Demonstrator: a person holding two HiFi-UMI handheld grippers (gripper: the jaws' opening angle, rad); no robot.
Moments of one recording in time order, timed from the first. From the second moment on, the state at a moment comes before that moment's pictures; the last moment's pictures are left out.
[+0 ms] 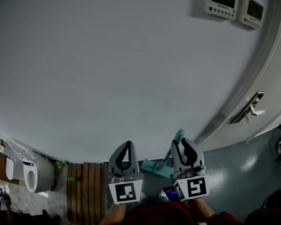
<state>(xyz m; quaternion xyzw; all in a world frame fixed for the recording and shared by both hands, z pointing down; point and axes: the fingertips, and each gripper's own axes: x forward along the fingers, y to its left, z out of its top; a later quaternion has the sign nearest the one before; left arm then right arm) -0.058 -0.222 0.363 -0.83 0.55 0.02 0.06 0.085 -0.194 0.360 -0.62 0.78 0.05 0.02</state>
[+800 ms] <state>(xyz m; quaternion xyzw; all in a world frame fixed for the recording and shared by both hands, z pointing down) -0.056 -0.223 0.362 -0.83 0.56 0.03 0.06 0.094 -0.193 0.358 -0.63 0.78 0.05 0.02</state>
